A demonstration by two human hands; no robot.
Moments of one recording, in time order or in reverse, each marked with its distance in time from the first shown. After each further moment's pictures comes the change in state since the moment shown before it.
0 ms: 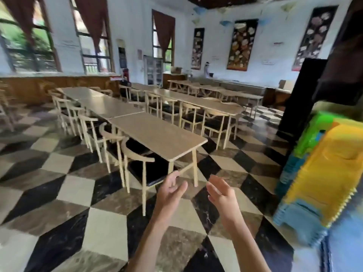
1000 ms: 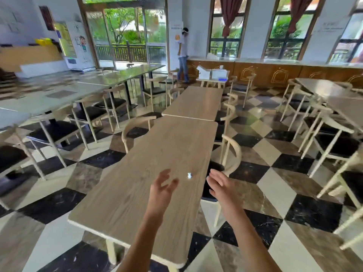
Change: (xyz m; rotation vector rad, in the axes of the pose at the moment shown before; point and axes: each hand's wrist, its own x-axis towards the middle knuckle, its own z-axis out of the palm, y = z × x) left_hand -0.270 0.036 -0.777 0.159 1.267 -0.088; right_hand -0.213 -0.084 0.832 0.108 -1.238 0.058
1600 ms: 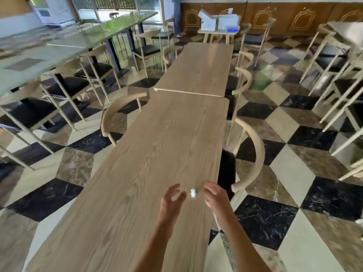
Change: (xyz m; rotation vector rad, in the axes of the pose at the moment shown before) left_hand 0.261 -0.117 0.074 0.142 -0.054 -0.346; right_hand 0.292 0.101 0.025 -0.137 -0.014 0.331
